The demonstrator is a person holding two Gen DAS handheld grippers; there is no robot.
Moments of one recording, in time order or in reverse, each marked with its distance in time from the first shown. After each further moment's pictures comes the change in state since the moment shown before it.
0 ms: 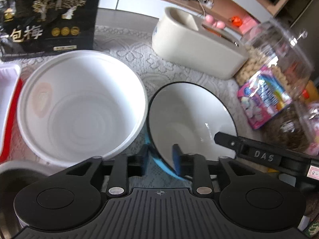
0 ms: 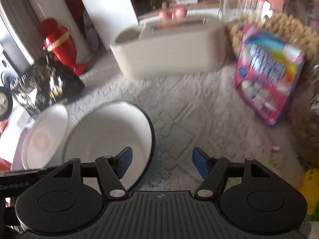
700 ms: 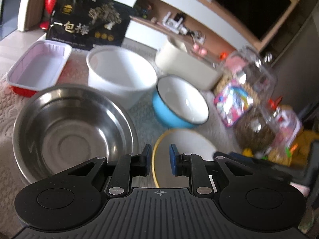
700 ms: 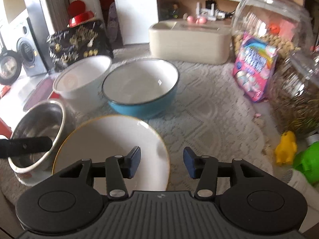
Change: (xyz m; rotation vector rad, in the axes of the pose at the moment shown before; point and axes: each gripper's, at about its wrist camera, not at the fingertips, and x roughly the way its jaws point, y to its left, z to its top) left arm -0.118 0.036 -0.116 -0.122 -0.242 -0.113; right arm -0.108 0.036 -0.108 -0.197 -0.135 -0.042
